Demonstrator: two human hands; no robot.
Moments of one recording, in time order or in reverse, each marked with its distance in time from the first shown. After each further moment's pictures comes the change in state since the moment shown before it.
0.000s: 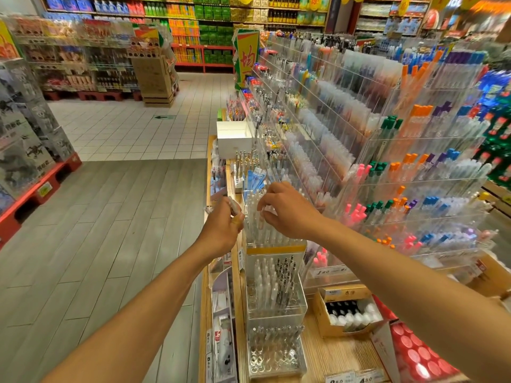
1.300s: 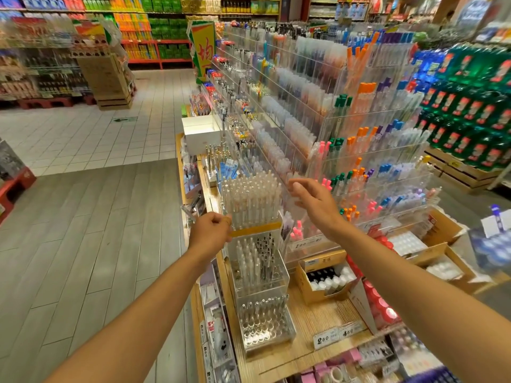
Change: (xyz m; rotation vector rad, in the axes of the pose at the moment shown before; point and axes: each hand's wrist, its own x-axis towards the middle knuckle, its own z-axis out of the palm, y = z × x) left_hand -0.027 -0.015 0.032 -0.263 0.001 -0.317; right_hand -0.095 0.051 0.015 0.960 0.409 0.478
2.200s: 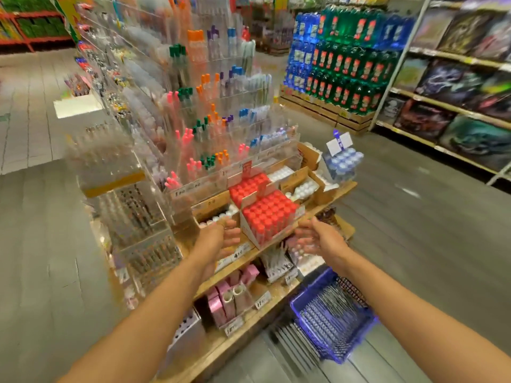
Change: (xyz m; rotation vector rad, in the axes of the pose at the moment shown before) left_hand -0.225 -0.020 0.232 -0.182 -0.499 -0.246; right_hand -0.327 0.111 -0.224 0.260 0.312 0.655
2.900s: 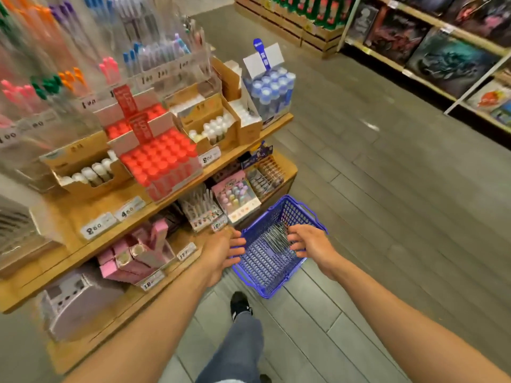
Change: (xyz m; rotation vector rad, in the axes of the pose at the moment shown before) left_hand 0.034 -0.168 0.277 0.076 -0.114 -0.347; right_hand 0.002 0.161 -0.245 -0.086 0.121 0.262
